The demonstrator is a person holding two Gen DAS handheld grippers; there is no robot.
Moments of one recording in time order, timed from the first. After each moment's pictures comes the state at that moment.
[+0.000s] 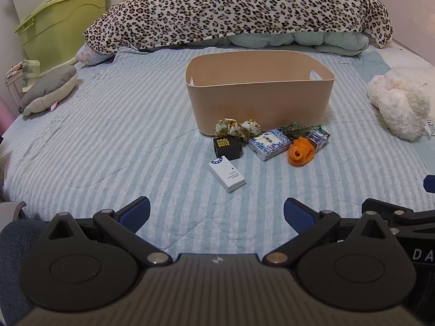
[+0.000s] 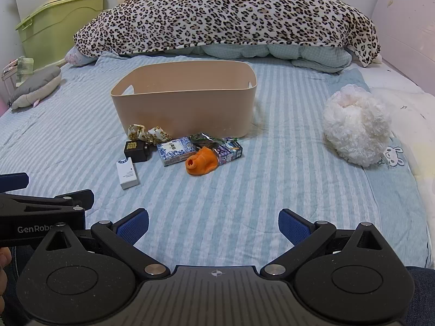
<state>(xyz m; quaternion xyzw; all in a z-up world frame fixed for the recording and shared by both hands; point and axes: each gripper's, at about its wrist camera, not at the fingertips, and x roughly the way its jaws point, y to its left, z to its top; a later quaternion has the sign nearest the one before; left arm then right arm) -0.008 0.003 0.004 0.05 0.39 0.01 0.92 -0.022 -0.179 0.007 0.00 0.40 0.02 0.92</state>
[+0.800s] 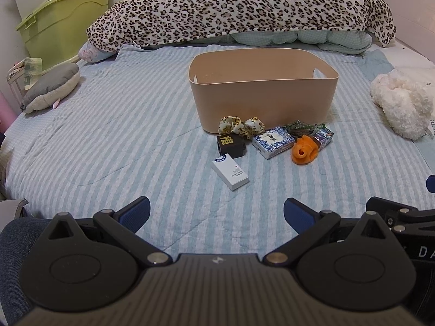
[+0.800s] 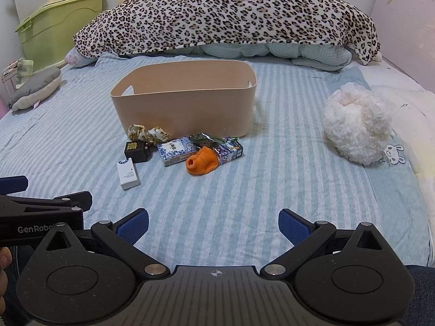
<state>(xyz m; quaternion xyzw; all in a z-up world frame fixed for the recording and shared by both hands) -0.007 0.005 0.004 0.05 0.39 0.01 0.92 -0.021 -0.180 0.007 0.01 0.40 0.02 0.92</state>
